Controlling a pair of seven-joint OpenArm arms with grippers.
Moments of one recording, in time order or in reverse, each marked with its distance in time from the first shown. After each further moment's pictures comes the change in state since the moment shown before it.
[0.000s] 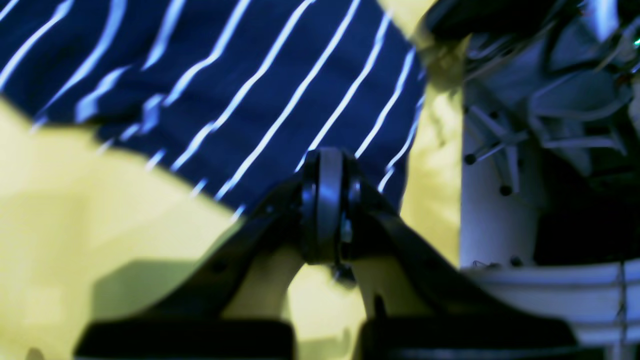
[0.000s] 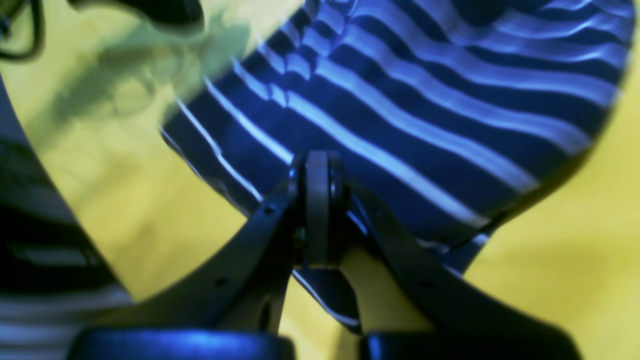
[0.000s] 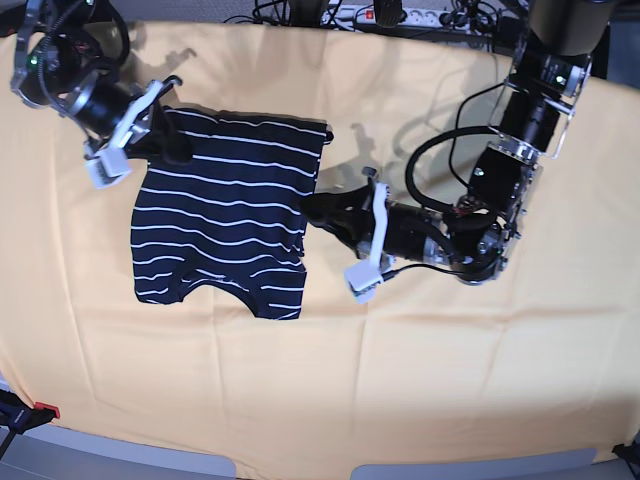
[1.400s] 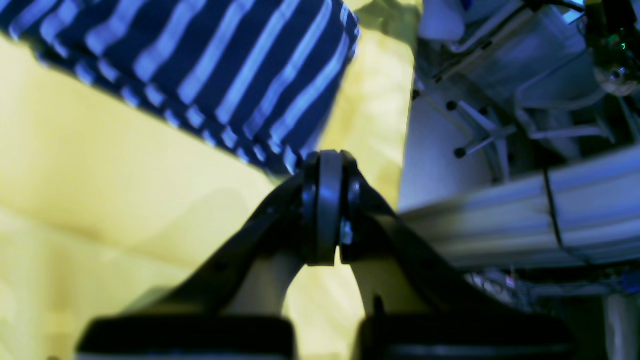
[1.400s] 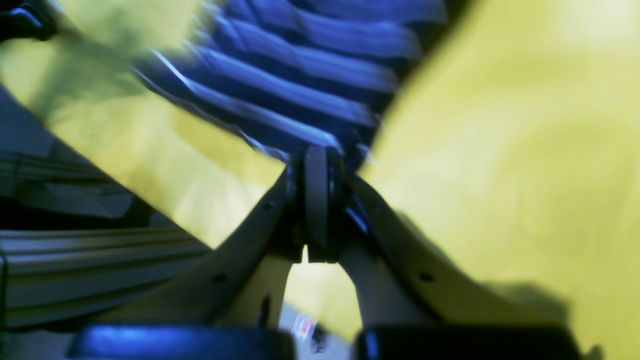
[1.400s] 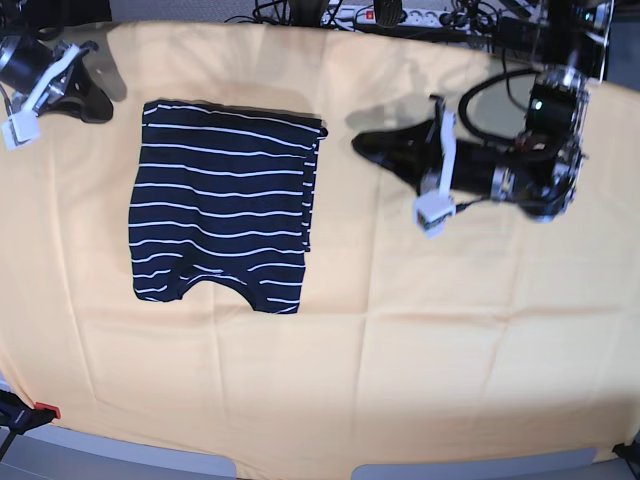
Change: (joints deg) left arm 19.8 -11.2 -16.4 22.0 -10.1 -0.2 11.1; right arm -7.5 -0.2 31.3 2.5 31.2 0.2 -26.1
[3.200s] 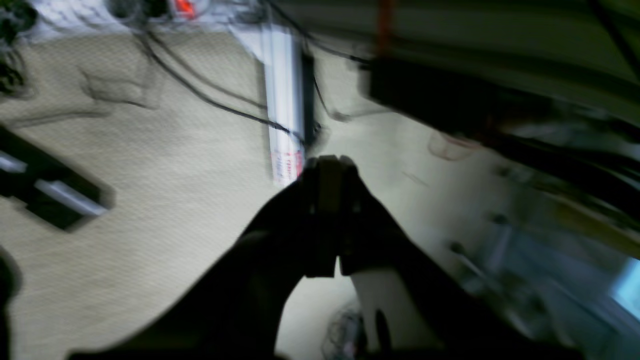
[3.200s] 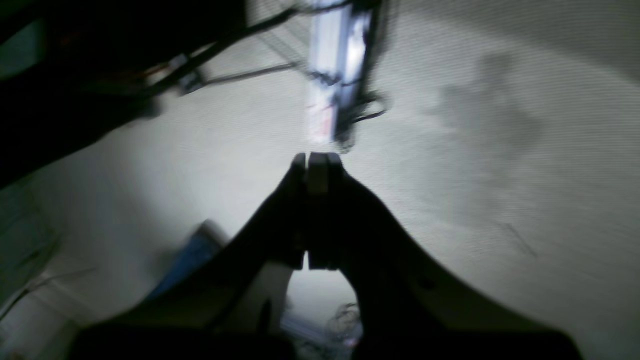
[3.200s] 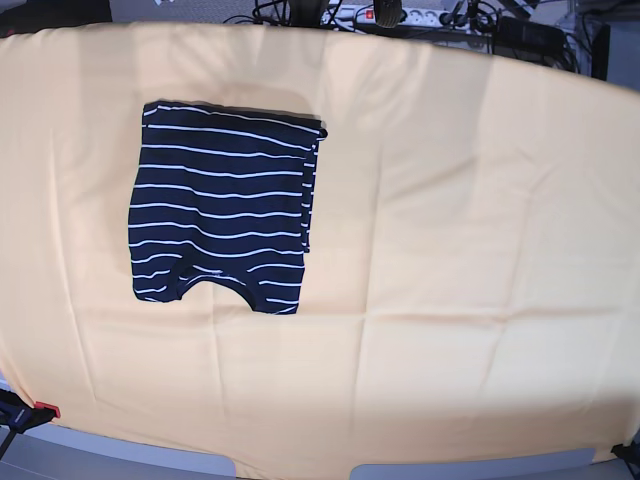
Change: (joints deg) left arm 31.6 14.5 -10.6 -61.4 66.4 8.3 -69.8; right arm 1.3 -1.0 -52.0 -69.2 -63.1 -15.2 61.2
